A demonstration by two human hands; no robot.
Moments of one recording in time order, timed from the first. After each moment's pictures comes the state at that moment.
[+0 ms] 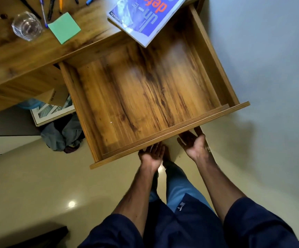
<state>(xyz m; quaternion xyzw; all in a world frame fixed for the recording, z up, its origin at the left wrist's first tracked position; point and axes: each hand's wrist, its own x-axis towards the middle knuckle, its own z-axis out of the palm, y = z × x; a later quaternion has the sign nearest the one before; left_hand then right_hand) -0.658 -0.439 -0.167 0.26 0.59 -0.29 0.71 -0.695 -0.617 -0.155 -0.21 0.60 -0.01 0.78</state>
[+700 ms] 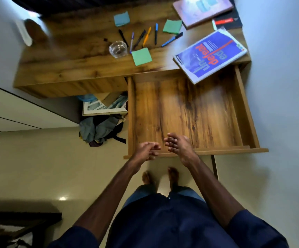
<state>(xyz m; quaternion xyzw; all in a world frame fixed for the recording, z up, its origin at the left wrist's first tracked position) -0.611 -0.328 0.001 0.70 0.22 -0.36 0.58 -0.608 -0.501 -0.001 -0.52 0.38 0.21 0.74</state>
